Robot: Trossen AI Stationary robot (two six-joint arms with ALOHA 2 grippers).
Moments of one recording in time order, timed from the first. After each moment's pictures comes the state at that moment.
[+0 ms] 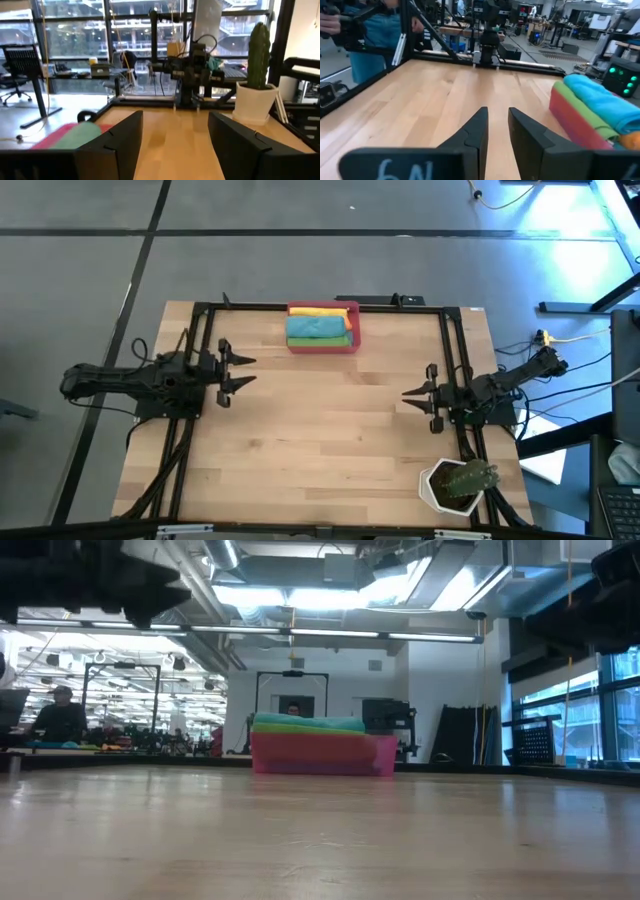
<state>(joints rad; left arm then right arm) 0.07 0.27 0.14 0.24 -0.08 0.00 0.43 0.08 0.04 -0.01 0.44 -0.09</state>
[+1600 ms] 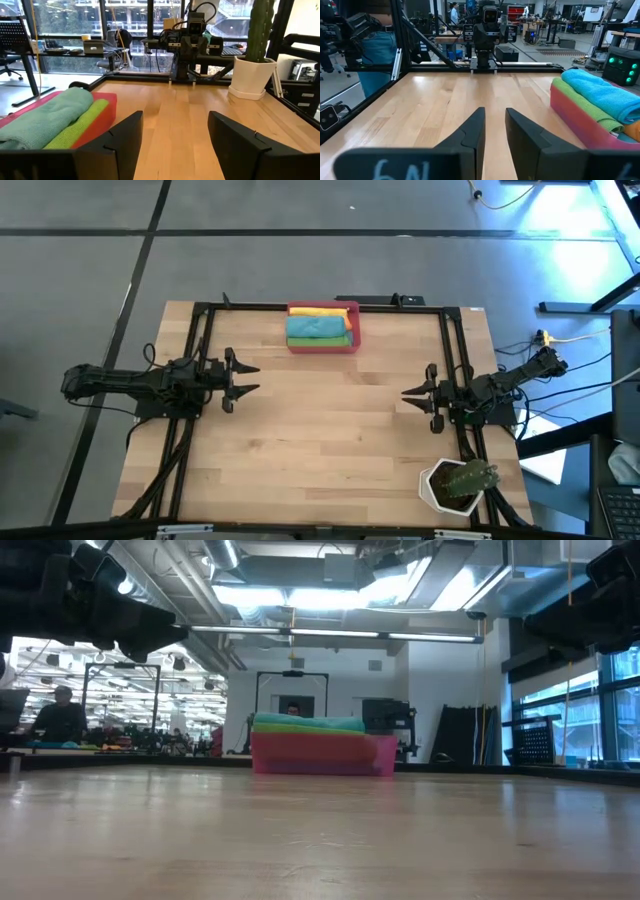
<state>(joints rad) 0.06 0.26 0.01 0.26 -0.06 -0.03 0.43 0.08 0.03 0.02 0.45 0.02</state>
